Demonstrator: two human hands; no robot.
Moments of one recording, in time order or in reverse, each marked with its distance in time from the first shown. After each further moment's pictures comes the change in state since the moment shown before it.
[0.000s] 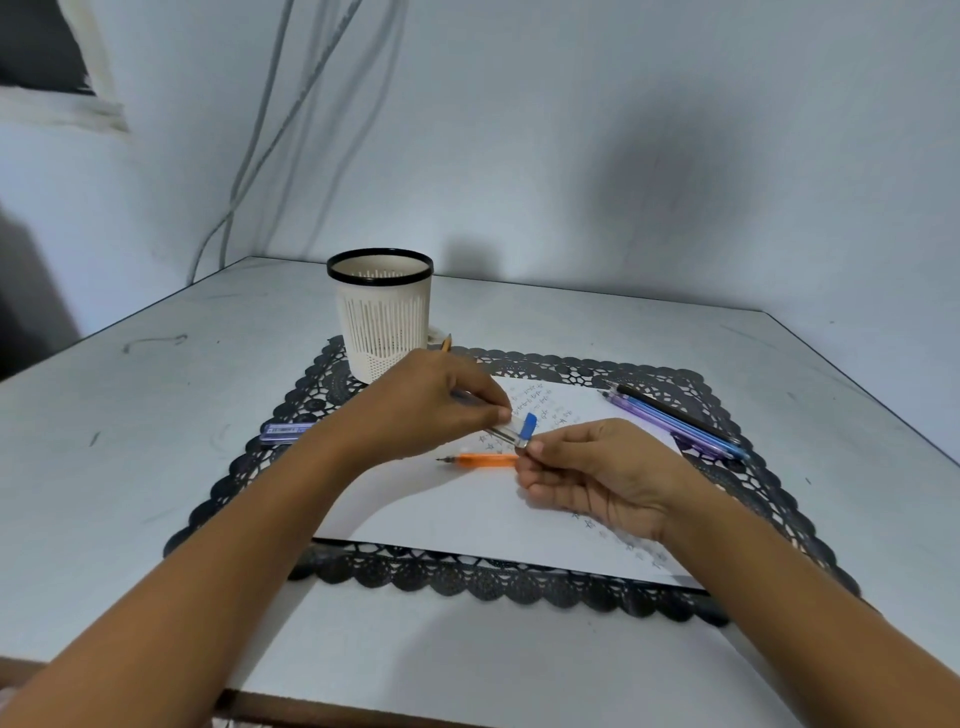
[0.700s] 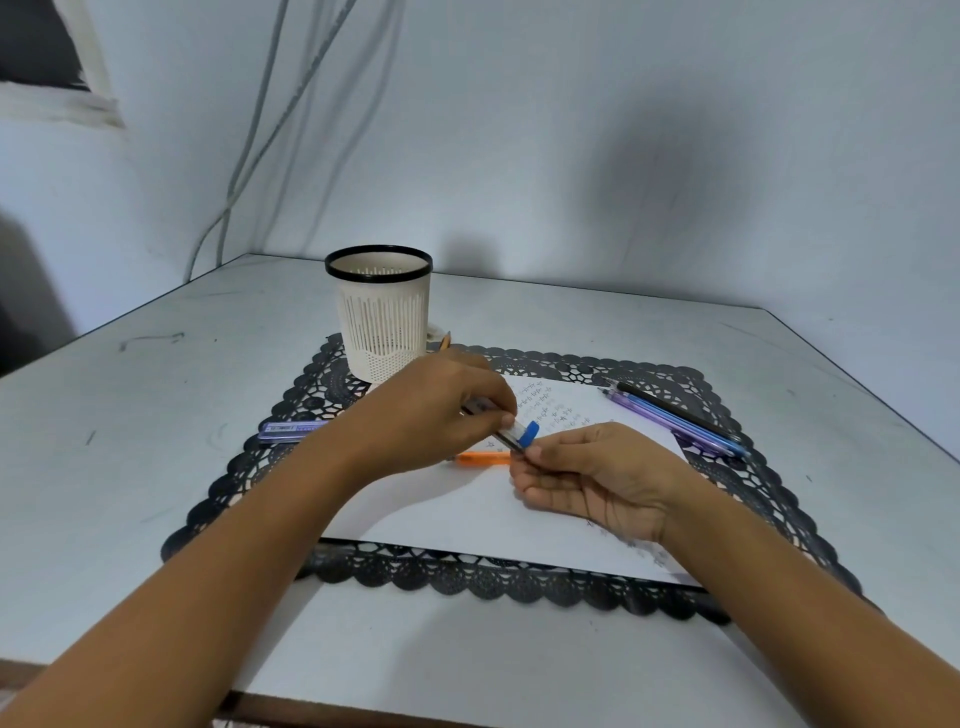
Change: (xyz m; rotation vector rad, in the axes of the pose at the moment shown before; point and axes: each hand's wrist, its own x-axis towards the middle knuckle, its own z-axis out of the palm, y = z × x) left_hand -0.001 0.000 0.003 0.230 -0.001 0.229; right_hand 0.002 0.003 0.002 0.033 -0.009 0.043
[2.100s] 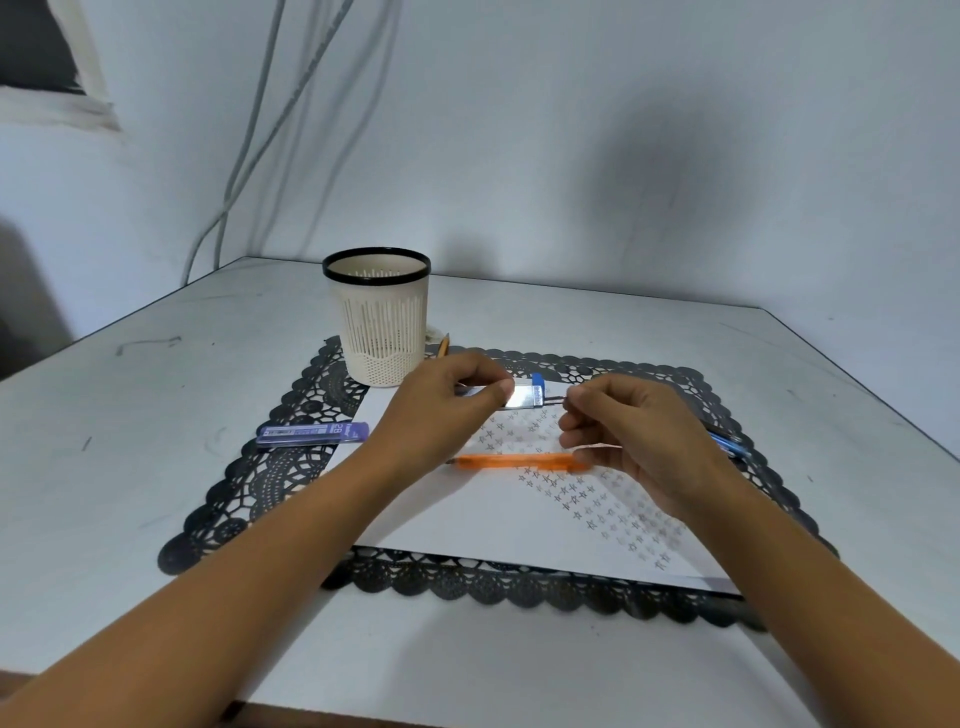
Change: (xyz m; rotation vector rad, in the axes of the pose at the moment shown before) left_hand 0.005 0.009 0.020 -0.467 0.256 -0.410; right_hand -0.009 -0.016 -0.008 -0.357 0.268 -0.424
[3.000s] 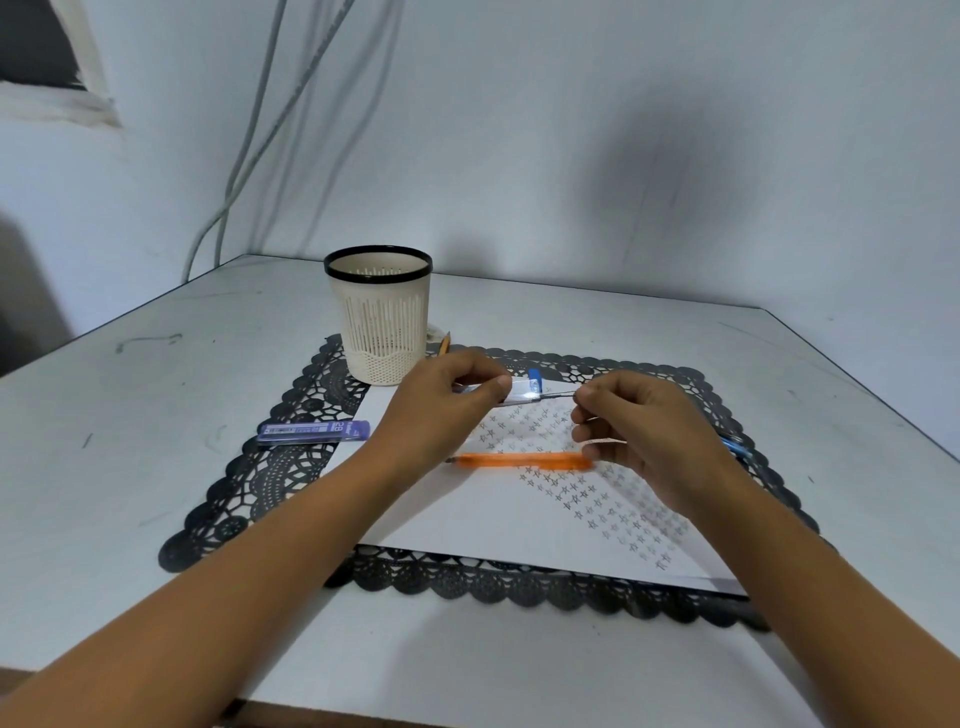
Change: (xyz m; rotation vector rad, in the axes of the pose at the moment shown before) left_hand 0.000 -0.001 0.001 -0.094 0.033 -0.072; right_hand 0.005 0.002 -0.004 -0.037 0.038 0.007
